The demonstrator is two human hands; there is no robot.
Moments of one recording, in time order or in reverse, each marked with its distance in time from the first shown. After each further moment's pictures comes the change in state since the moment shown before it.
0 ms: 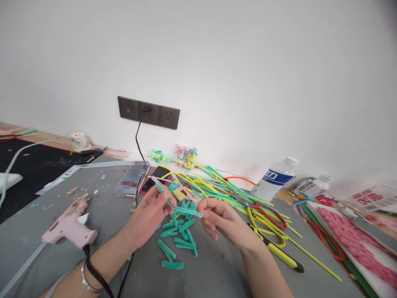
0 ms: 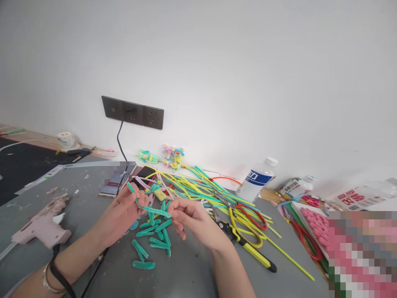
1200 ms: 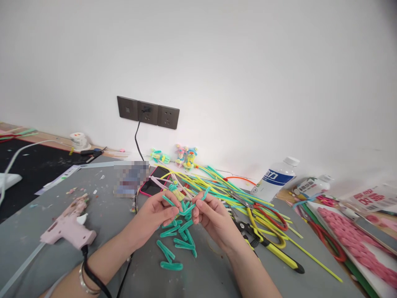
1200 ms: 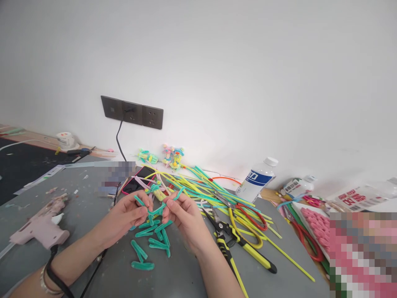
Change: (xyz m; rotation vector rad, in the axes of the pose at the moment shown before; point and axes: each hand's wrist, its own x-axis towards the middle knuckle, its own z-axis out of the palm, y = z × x) left_hand -0.001 -0.004 0.000 0.262 -0.074 -0.149; right_hand 0.016 0.013 0.024 0.298 0.304 -0.063
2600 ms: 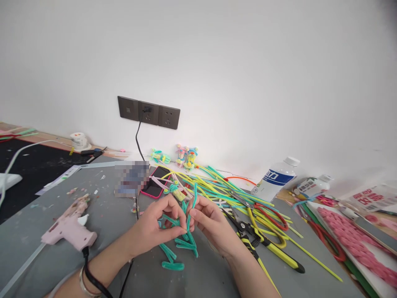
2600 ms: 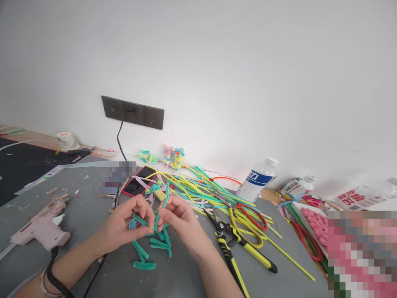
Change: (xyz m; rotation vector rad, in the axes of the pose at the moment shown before) left_hand -0.011 0.006 -0.002 0.390 -0.182 0.196; right_hand -0.002 0.004 0.003 -0.096 -0.157 -0.038
